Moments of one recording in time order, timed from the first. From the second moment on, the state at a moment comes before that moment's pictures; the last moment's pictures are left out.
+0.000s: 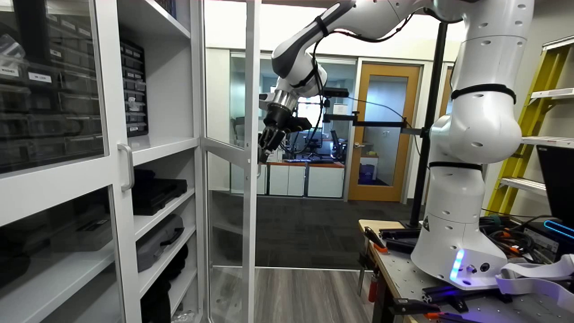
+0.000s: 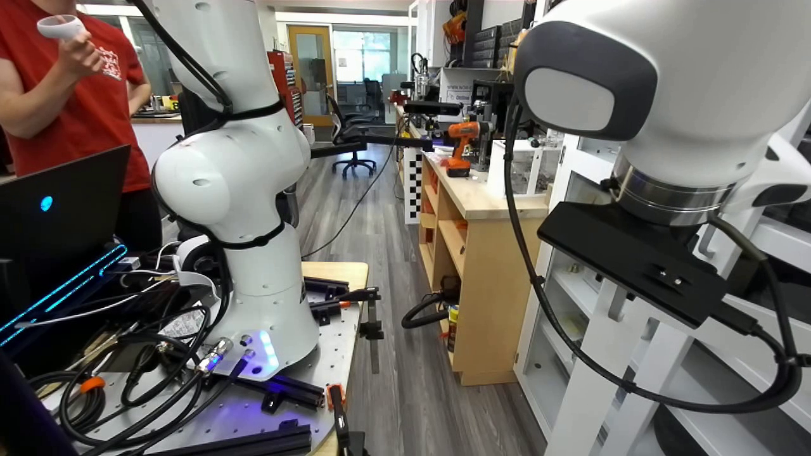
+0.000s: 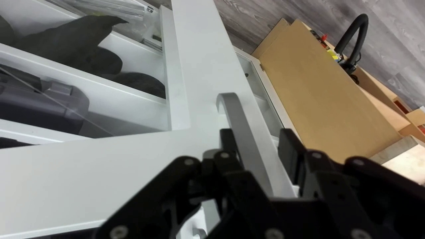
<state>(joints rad) -0.20 -0.08 -0.27 -2.33 0.64 2.23 -1.50</state>
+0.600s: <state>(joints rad) -0.20 -0.08 -0.26 -2.34 0.64 2.28 -1.56</state>
